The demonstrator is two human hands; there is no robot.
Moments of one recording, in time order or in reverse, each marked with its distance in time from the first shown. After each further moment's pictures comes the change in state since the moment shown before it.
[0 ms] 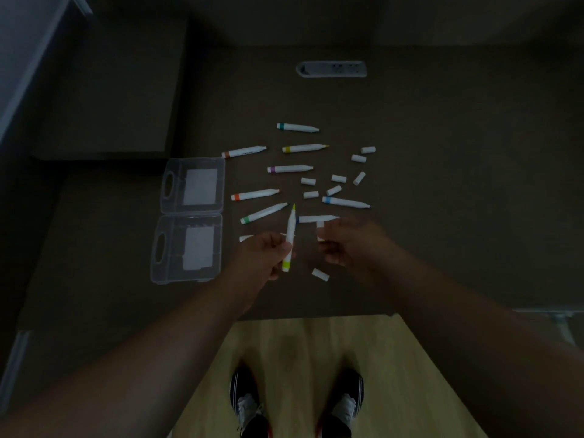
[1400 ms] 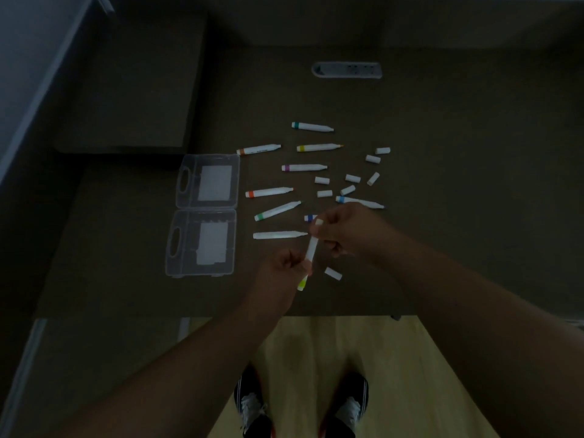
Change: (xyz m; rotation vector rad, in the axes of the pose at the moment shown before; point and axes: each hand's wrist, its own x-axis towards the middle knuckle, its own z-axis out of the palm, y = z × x) left_hand -0.024 -0.014 0.019 -0.008 0.054 0.026; right_hand 0.001 -0.019 0.021 -0.558 -0.116 -0.232
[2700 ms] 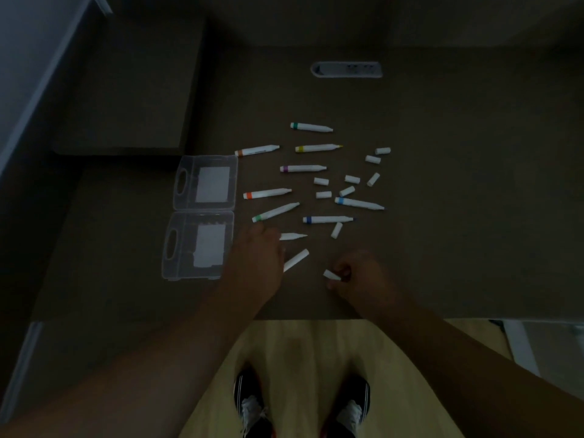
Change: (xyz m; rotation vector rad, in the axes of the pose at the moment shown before) left_hand 0.051 -0.015 -0.029 1.066 0.351 0.457; right_hand -0.015 0.069 0.026 -0.497 0.105 0.109
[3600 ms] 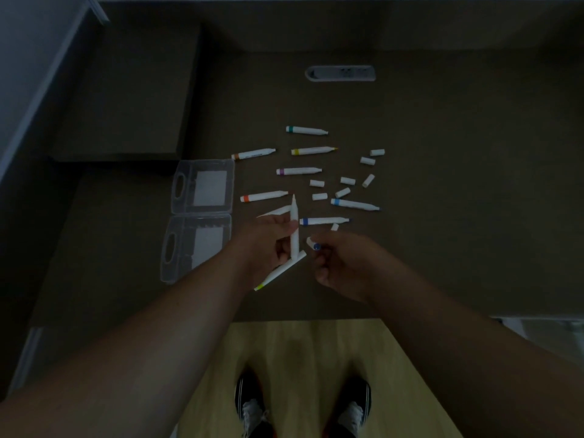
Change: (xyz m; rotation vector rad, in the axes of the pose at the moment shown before) left_hand 0.024 0.029 -0.040 -1.414 -0.467 -0.625; right_hand 0.001 -0.041 -0.028 1.387 -0.312 0.405
